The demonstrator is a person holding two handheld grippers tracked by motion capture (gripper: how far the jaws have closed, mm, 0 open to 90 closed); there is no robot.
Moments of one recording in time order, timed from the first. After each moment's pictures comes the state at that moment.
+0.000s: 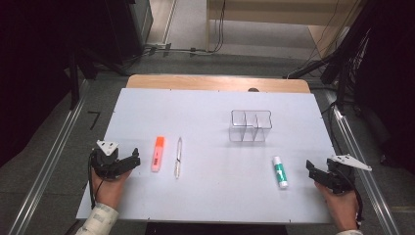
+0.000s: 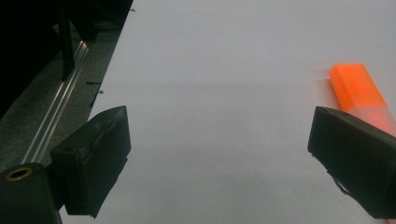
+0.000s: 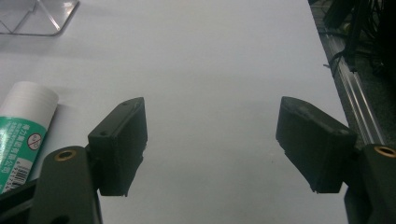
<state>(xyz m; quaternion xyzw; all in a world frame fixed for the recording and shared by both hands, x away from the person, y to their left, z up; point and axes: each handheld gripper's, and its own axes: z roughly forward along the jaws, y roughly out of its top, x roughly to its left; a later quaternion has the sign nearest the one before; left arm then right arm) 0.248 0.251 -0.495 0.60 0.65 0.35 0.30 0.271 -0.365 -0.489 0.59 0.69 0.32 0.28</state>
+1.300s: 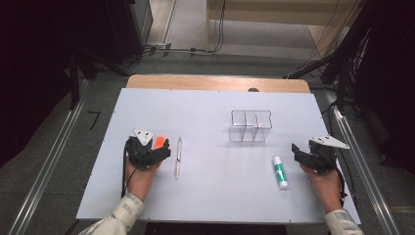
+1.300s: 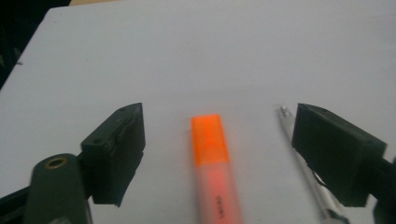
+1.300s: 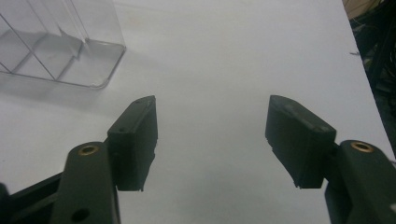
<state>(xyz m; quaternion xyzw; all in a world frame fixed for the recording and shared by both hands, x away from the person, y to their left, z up) 0.284 0.162 -0.477 0.65 0.60 0.33 0.34 0.318 -0.322 -0.473 0.54 0.72 0.33 0.29</state>
